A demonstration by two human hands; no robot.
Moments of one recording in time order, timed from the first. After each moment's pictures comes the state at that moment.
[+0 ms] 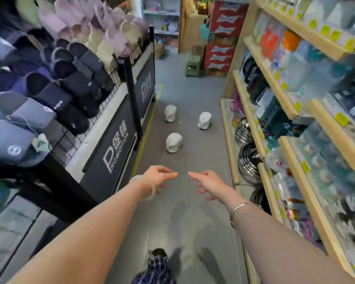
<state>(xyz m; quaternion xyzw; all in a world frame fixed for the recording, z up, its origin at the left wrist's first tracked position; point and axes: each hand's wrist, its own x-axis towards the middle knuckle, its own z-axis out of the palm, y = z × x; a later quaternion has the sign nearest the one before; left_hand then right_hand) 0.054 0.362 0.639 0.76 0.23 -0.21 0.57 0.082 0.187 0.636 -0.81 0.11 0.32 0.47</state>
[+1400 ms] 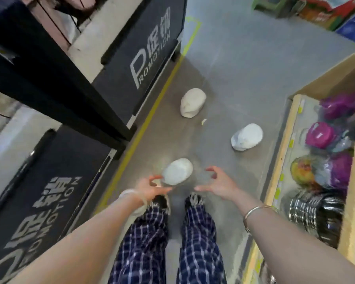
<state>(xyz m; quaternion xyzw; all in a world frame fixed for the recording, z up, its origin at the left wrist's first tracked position) 0.765 0.521 0.394 0.61 0.44 -0.29 0.58 0.879 0.347 0.402 -0.83 0.00 0.50 0.25</state>
